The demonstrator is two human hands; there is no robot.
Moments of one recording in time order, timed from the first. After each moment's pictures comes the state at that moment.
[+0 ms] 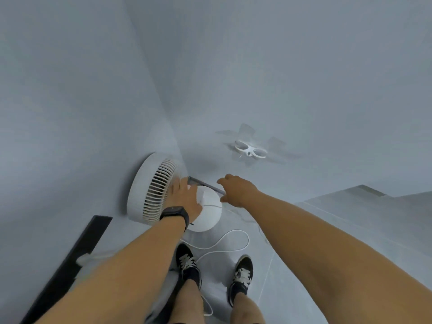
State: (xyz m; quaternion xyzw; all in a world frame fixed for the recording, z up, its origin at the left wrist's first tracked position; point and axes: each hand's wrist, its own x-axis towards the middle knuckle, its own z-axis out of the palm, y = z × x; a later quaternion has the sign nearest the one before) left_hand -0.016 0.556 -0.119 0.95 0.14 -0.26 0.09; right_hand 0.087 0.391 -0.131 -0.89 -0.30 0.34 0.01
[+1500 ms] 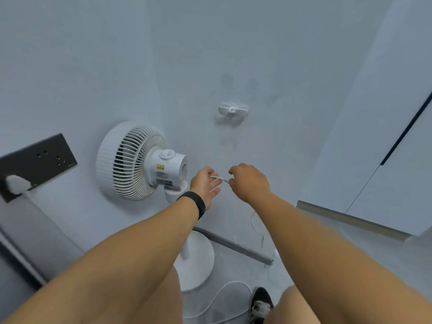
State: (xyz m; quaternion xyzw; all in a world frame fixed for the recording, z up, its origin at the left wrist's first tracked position) left_hand -0.075 0.424 -0.269 0.48 0.28 0.02 0.83; right_hand -0.034 0.294 -0.253 -0.97 -0.22 -0.06 0.07
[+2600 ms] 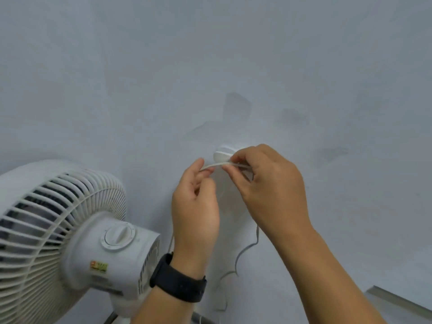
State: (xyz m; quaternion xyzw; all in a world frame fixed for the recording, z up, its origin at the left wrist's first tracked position) left_hand 0.088 0.447 -0.223 0.61 0.16 0.31 0.71; right_hand 0.137 0.341 -0.187 -0.83 -0.31 -0.38 0.26
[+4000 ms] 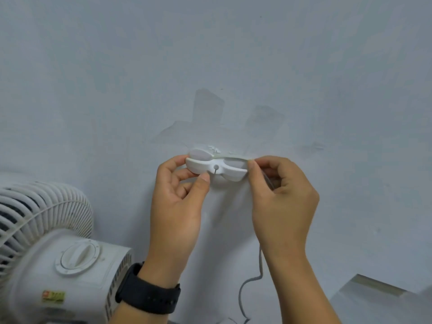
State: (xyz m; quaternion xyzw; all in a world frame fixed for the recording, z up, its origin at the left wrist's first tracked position) left_hand 0.110 0.445 -0.226 0.56 0.03 0.29 0.77; right_hand 0.143 0.315 -0.207 -0.76 -0.11 -0.41 0.50
